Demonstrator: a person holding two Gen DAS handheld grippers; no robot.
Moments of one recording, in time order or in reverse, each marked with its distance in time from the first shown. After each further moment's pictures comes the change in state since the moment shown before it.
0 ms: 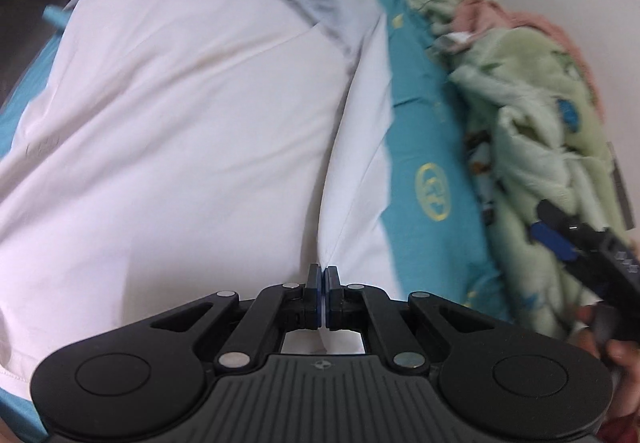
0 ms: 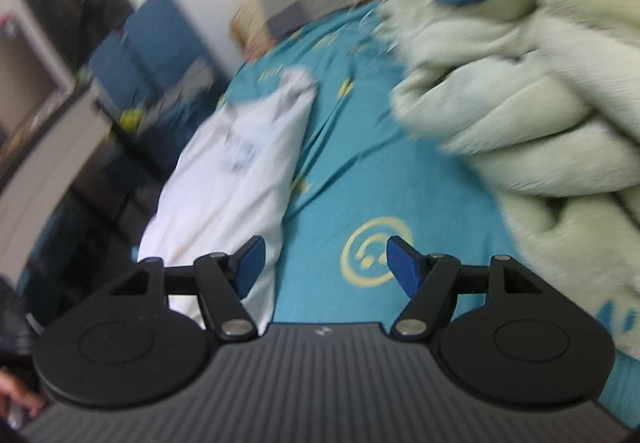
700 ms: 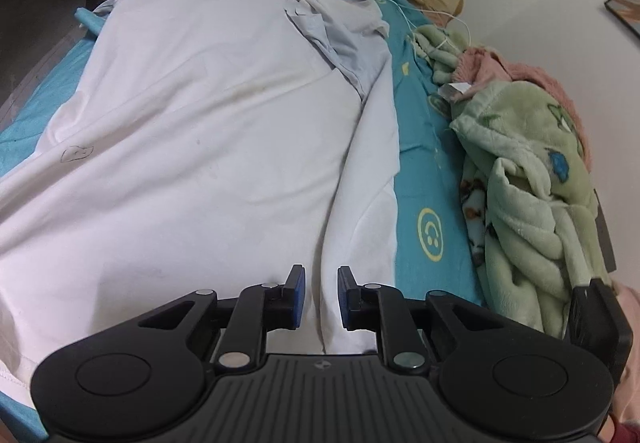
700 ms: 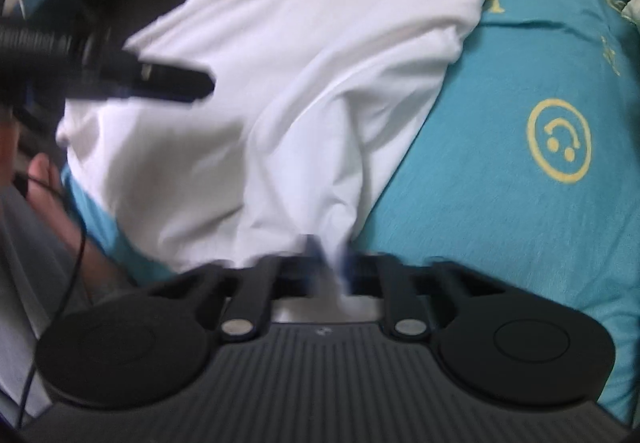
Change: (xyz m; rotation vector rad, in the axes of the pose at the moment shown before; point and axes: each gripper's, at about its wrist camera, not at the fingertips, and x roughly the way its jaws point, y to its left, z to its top) left arm -0.029 0.021 0.010 -0.087 -0.140 -0.091; right arm 0.081 0.120 -0.084 -0.535 0.606 0.014
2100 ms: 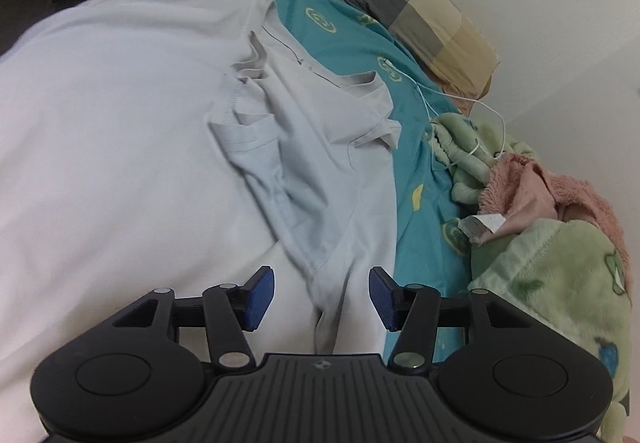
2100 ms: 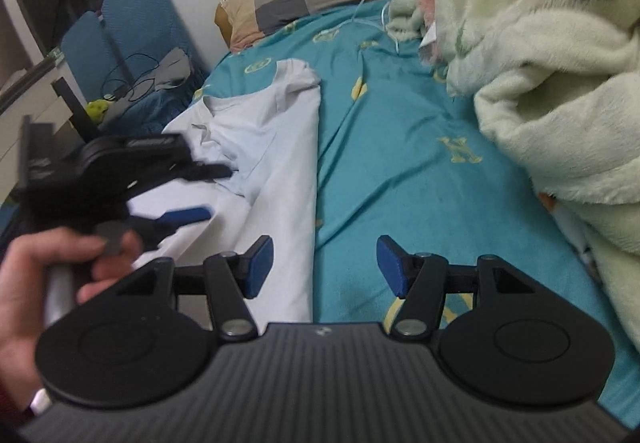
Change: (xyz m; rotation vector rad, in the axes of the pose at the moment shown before) left arm 0.171 -0.039 0.177 -0.110 -0.202 0.022; right arm -0.015 -0.131 0.052 0.545 -0.609 -0.141
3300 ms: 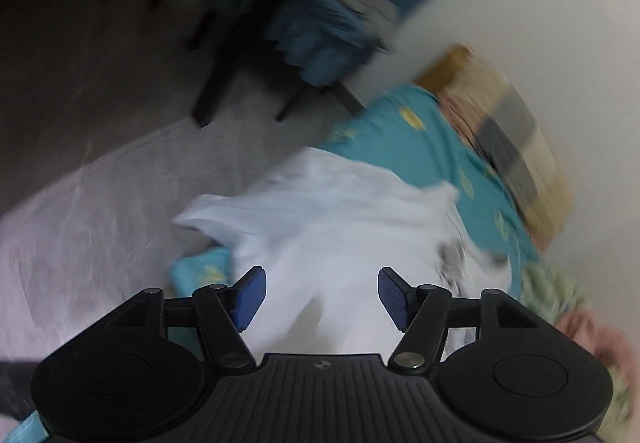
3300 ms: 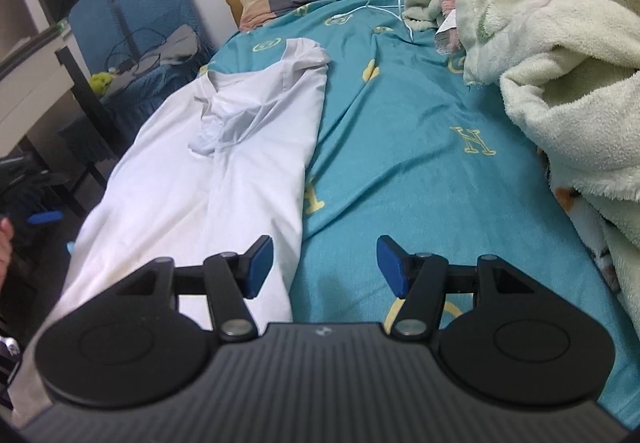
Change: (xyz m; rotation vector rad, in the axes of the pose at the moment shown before) left arm -0.163 0.222 0.108 -0.350 -0.221 0.123; right arm 0.011 0.010 -0.012 -0.099 0.025 -0.008
